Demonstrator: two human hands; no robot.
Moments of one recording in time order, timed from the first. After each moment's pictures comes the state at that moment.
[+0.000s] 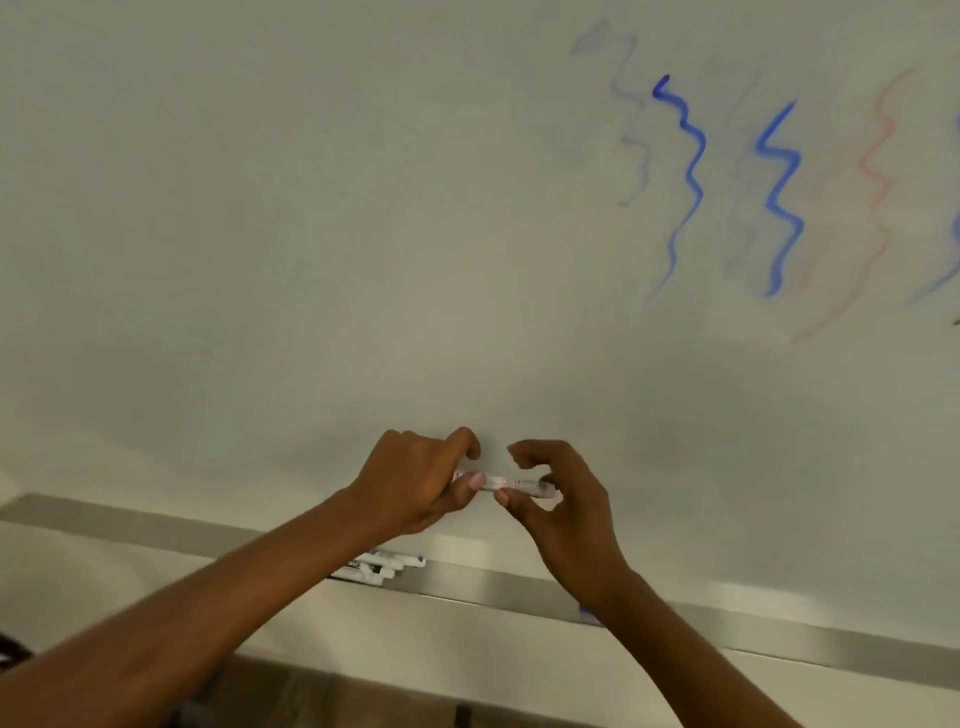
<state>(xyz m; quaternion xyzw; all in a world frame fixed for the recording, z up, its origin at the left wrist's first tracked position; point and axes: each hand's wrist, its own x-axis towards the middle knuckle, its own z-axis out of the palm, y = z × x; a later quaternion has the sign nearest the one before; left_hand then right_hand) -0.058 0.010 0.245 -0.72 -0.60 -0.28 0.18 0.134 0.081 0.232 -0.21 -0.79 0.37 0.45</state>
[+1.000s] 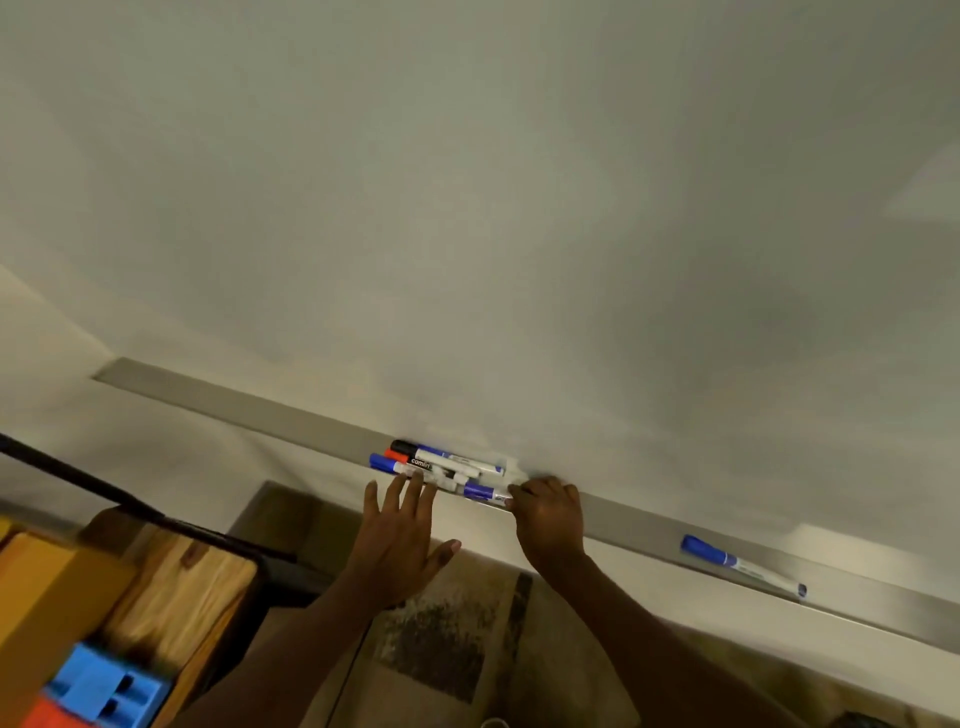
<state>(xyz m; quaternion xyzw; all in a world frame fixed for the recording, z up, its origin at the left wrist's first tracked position) -0.111 -0.082 -0.010 -0.51 -0.85 0.11 -0.08 0.030 0.086 -0.045 -0.30 -0.94 0.13 0.13</state>
